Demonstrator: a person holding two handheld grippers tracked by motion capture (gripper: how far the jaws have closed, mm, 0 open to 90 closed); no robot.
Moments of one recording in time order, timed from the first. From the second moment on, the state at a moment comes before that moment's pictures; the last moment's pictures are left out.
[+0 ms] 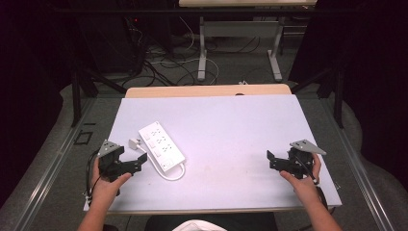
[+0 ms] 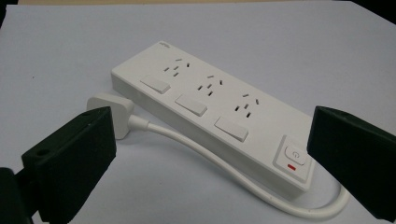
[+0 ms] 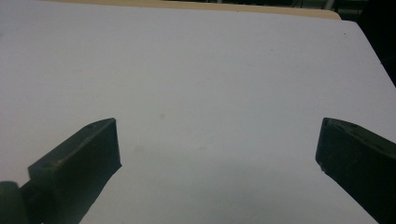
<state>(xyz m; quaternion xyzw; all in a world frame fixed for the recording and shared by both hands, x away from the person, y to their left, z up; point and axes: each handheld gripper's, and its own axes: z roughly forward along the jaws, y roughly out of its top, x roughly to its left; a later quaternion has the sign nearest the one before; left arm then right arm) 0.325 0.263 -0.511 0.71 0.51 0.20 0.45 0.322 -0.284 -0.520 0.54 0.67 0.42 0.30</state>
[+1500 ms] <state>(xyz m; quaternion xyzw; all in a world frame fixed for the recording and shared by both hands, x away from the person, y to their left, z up) 0.349 0.232 -0.470 0.74 0.49 0.18 0.43 0.318 -0.284 -0.528 0.55 0.67 0.41 0.29</state>
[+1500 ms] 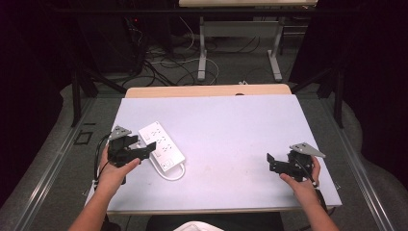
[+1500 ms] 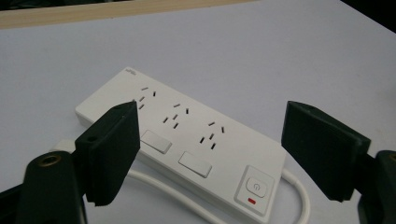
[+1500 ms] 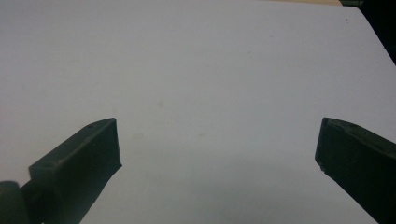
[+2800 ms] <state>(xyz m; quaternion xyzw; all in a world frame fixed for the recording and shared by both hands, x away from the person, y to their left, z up) 0.386 0.227 -0.441 0.72 0.53 0.14 0.41 0.321 -0.281 -0.533 0.55 0.68 0.41 0.28</state>
